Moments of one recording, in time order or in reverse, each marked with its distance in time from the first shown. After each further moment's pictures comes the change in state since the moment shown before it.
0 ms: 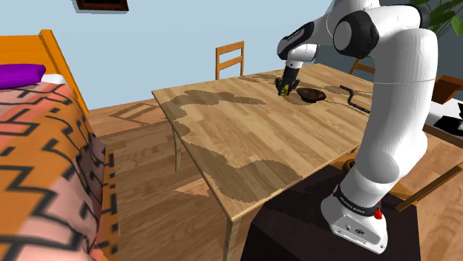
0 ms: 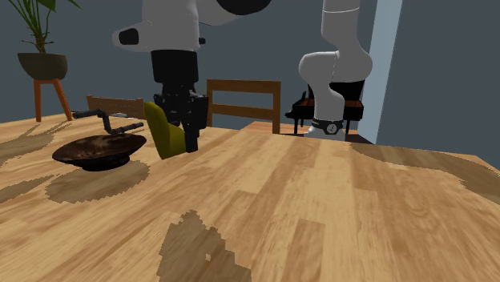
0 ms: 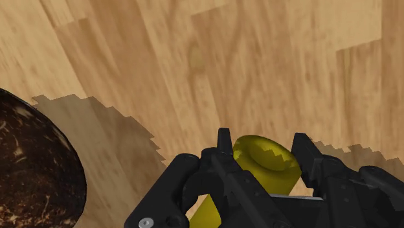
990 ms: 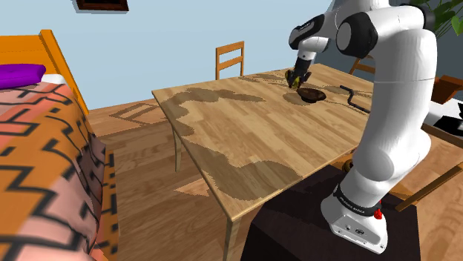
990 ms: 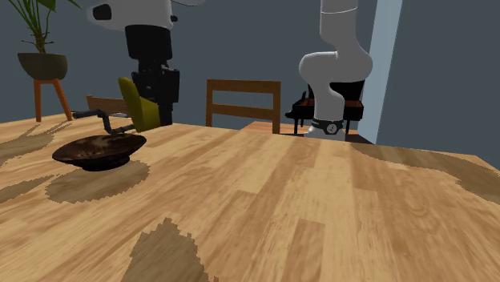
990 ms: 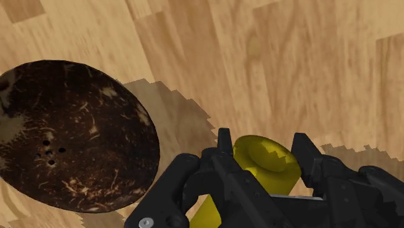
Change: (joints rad) arm -0.087 0.013 -0.033 0.123 0.003 -0.122 -0.089
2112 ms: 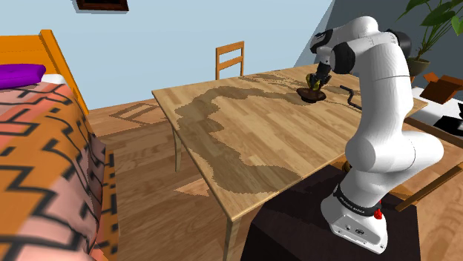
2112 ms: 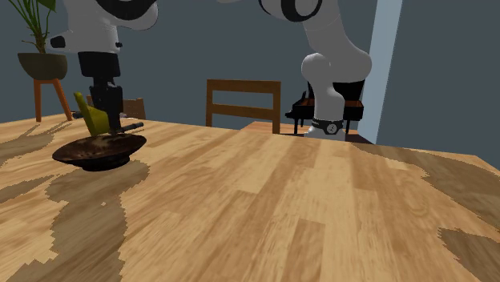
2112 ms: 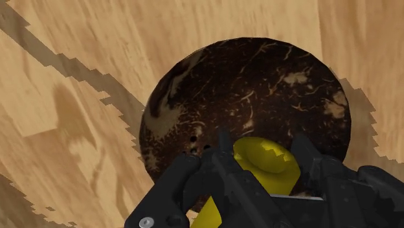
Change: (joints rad) arm -0.341 0.331 0.015 0.425 0.128 -0.134 -0.261
